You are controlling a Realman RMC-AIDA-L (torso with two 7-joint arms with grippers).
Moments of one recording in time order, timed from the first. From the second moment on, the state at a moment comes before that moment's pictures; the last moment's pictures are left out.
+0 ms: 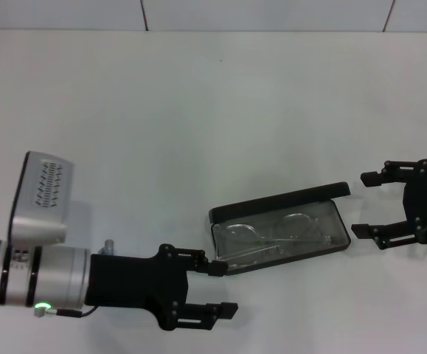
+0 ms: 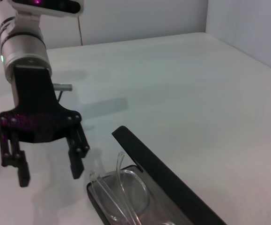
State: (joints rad) left arm -0.41 -2.04 1.39 0.50 1.62 1.46 -1.19; right arm 0.34 2.01 -1.10 -1.06 -1.94 -1.50 1.42
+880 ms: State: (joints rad) left arm -0.42 -2.04 1.39 0.50 1.64 1.41 -1.24; right arm 0.33 2.01 -1.10 -1.06 -1.94 -1.50 1.42
